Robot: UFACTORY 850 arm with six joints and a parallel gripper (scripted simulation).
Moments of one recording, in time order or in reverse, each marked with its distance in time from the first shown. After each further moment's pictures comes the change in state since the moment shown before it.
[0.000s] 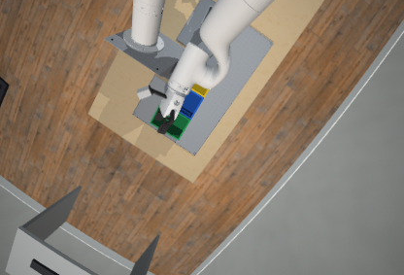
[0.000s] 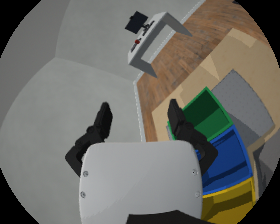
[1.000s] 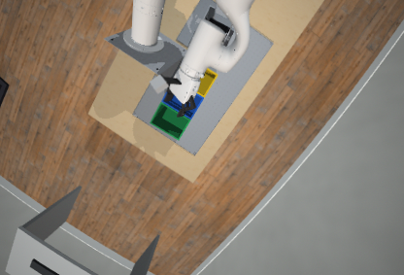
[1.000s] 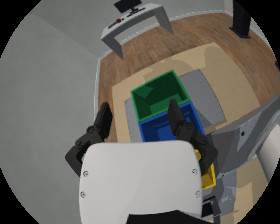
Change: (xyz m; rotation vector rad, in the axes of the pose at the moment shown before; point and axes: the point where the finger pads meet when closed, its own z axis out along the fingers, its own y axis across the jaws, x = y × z) arm -0.029 0.025 -0.081 -0.198 -0.188 -0.479
